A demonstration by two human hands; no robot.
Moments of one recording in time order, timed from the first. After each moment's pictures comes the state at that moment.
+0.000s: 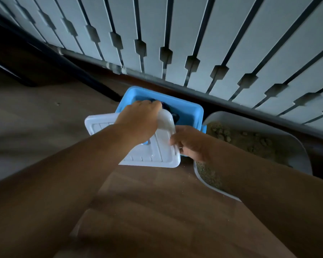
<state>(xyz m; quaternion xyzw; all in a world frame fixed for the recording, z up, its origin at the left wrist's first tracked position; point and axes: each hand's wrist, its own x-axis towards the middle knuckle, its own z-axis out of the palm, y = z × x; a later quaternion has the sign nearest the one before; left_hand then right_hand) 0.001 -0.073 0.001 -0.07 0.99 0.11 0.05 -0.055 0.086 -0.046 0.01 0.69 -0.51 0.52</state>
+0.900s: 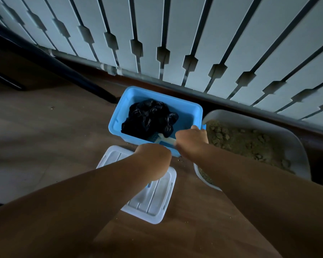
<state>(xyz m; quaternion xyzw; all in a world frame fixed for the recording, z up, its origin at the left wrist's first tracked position) 0.035 -0.028 -0.045 0.06 0.96 -0.01 0.27 -0.054 0.080 -0.067 -0.25 0.94 0.07 0.23</state>
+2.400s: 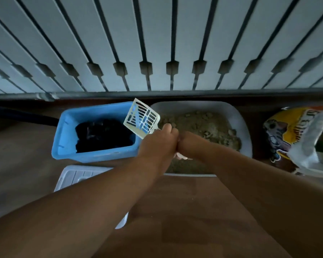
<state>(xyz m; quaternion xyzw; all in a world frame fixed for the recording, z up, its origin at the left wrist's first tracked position) -0.006 0.161 -0.036 0.12 0.99 0.05 0.06 -0.042 0.279 -0.031 -0.06 0.86 -0.32 0.39</state>
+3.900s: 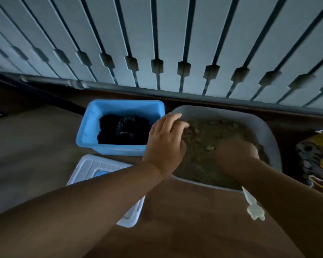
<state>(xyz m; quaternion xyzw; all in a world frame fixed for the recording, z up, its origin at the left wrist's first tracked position) 0.003 0.111 -0.065 0.04 0.96 0.22 -0.15 -0.041 0.295 -0.036 -0.07 0.97 0.06 0.22</state>
